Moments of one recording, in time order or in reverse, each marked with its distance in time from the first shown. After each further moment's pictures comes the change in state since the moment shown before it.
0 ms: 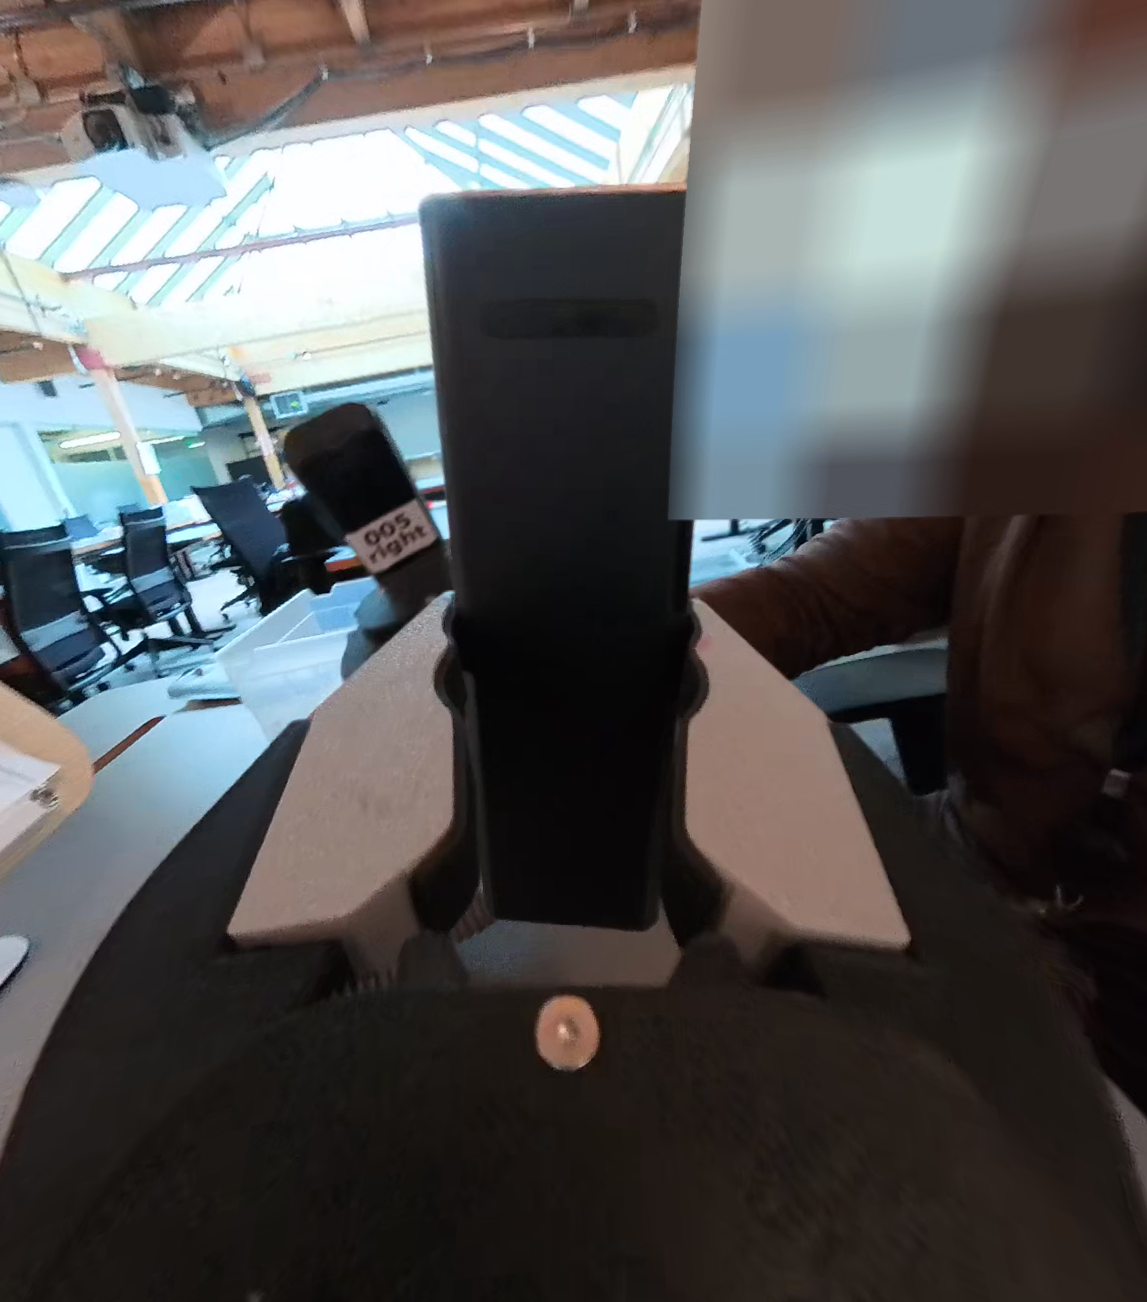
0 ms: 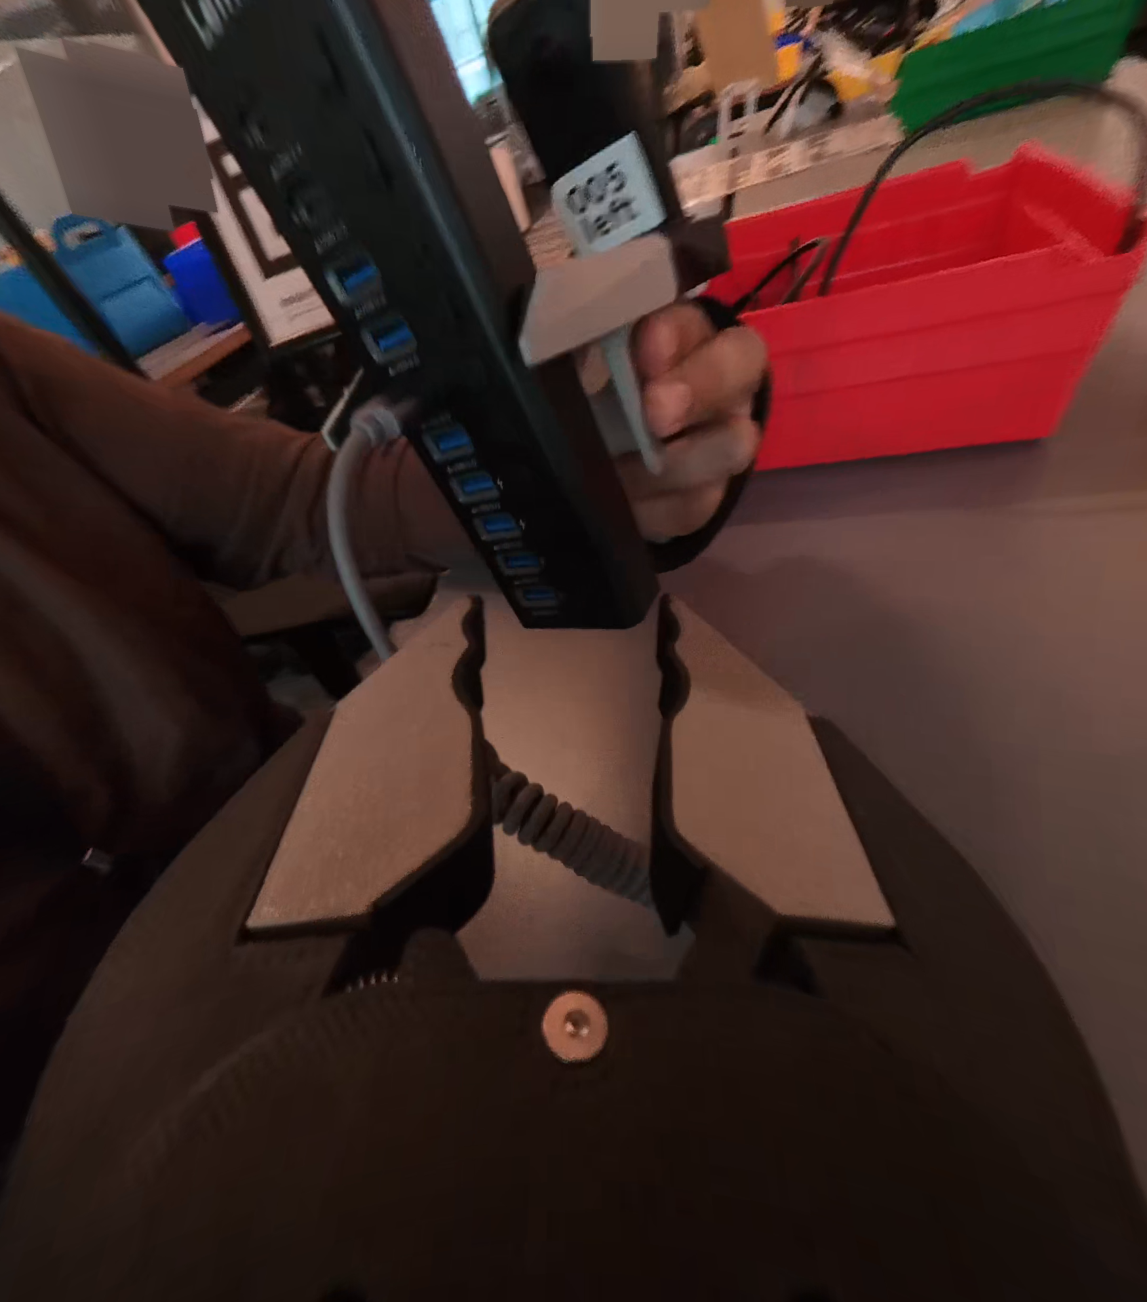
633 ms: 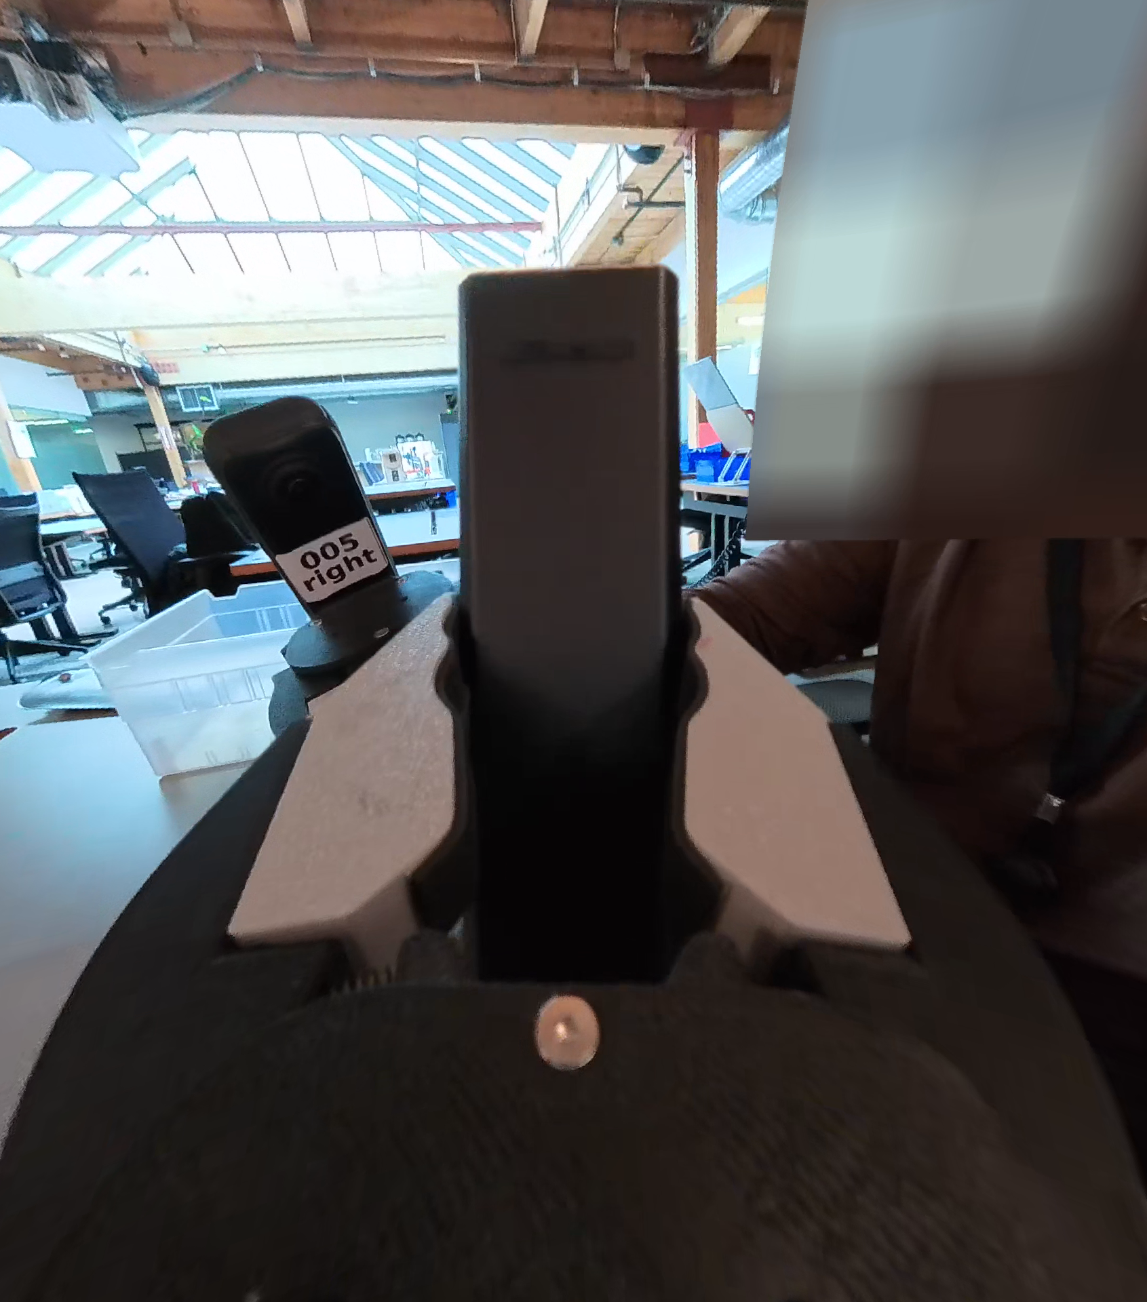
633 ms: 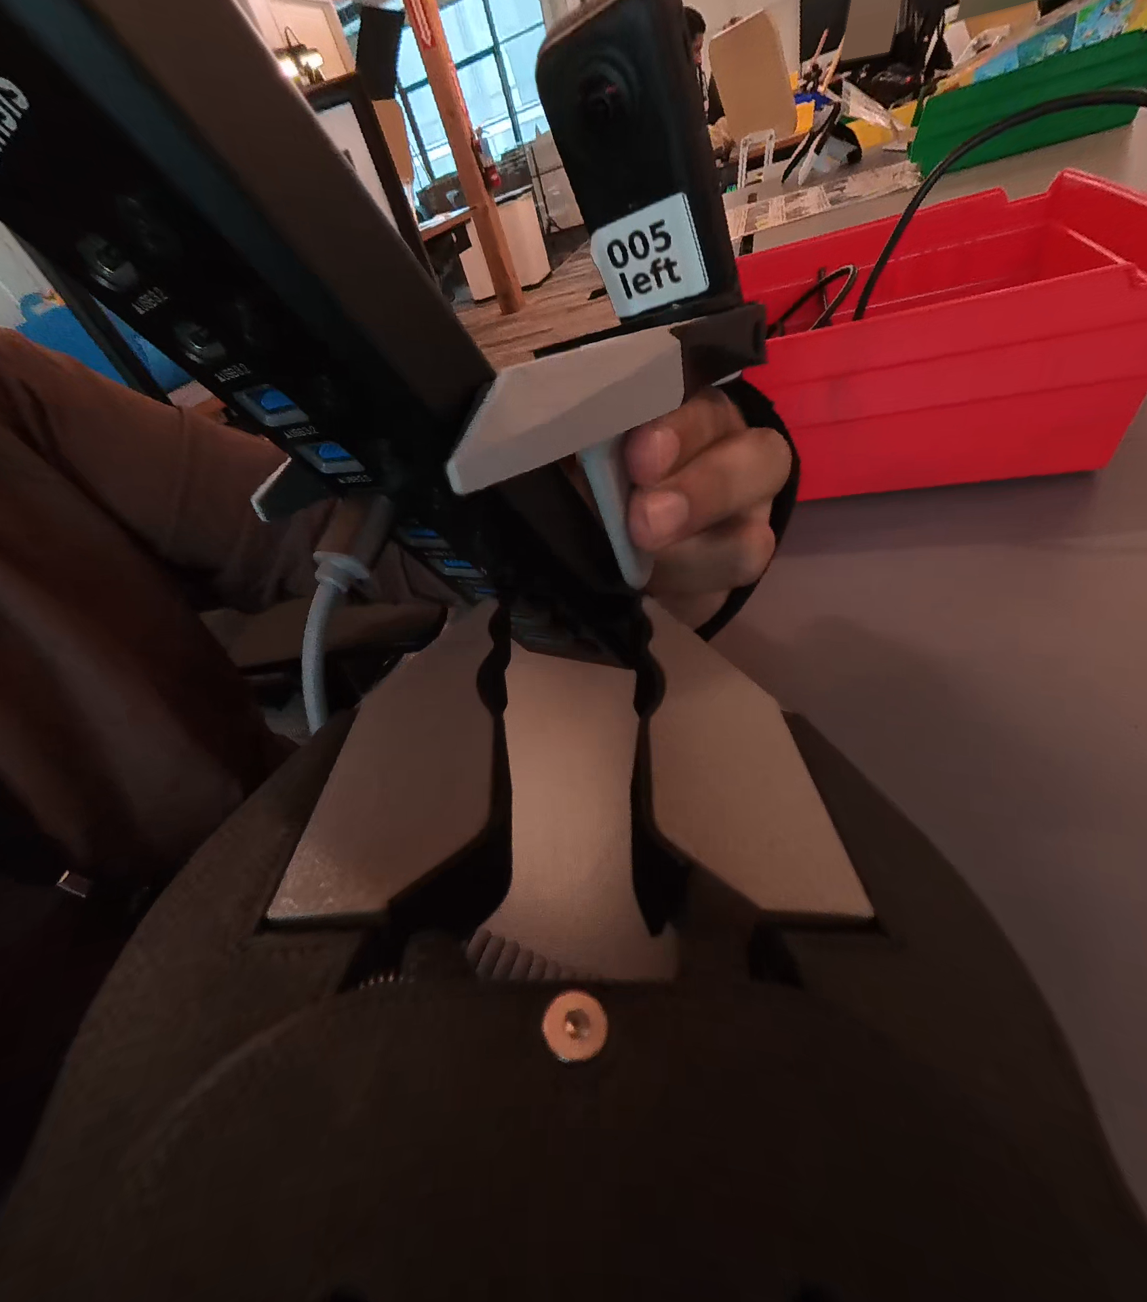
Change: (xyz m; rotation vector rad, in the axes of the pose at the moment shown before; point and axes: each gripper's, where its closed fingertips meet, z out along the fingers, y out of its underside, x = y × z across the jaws) left arm 0.011 0.008 0.016 0.043 0.097 -0.110; right arm -0.004 -0.002 0.021 0.061 -0.022 0.000
